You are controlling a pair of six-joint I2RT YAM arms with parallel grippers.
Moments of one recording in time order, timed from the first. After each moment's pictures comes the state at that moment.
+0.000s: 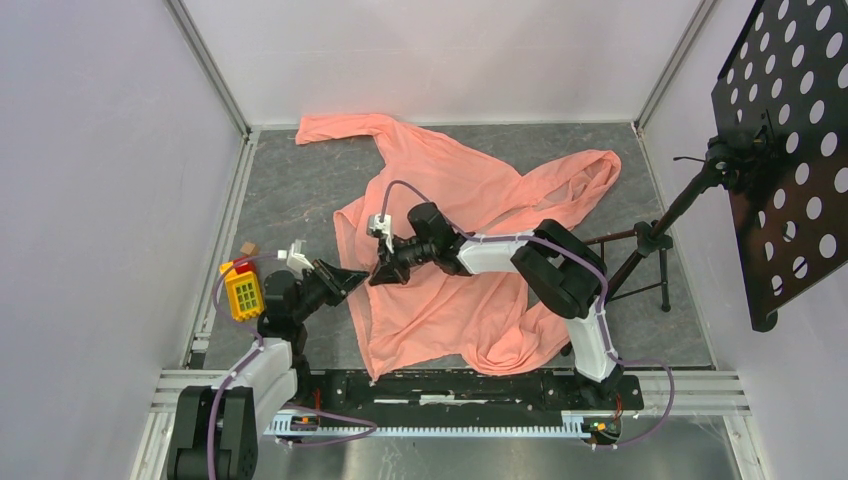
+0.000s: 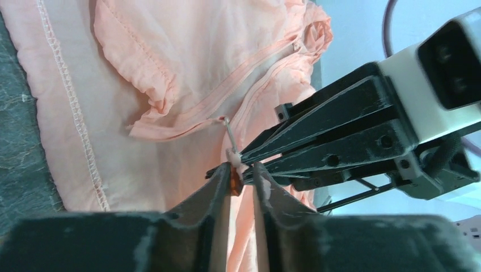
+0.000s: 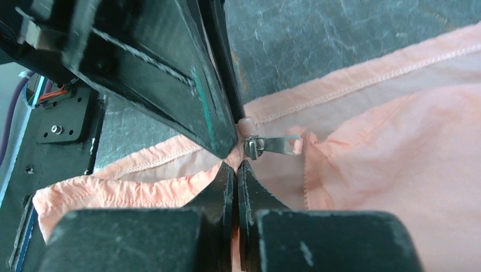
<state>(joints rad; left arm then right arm) -0.01 0.89 0.01 0.57 0.59 -0.94 0.86 2.08 1.22 0.36 -0.79 -0.07</state>
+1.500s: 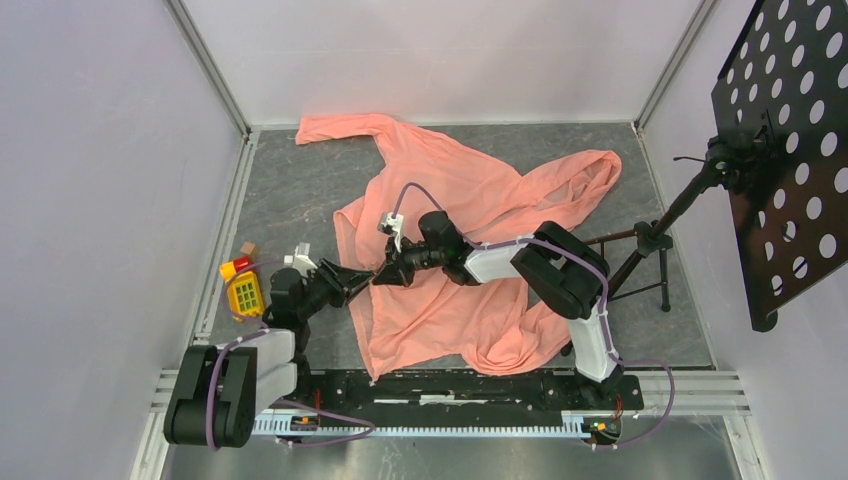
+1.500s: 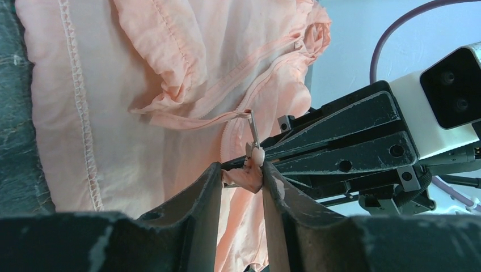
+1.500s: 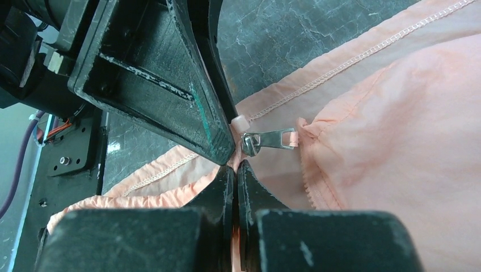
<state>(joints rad) -0.04 1.09 0.01 0.71 0.59 -1.09 0.86 2.06 1.08 0.60 -0.71 0.14</state>
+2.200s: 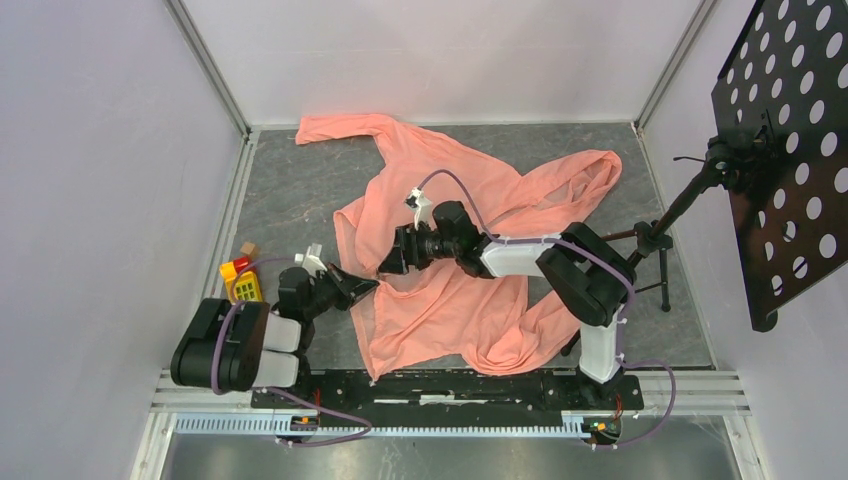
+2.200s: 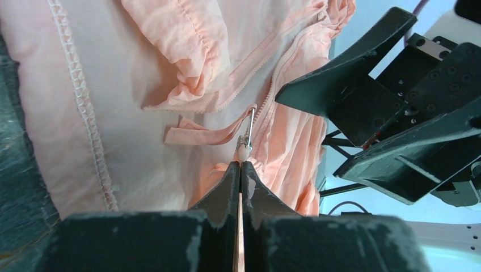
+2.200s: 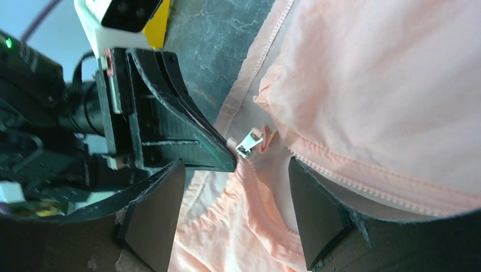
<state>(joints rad) -0.08 1.35 0.01 0.92 0.61 -0.99 0.80 1.93 1.03 0.45 -0.52 0.53</state>
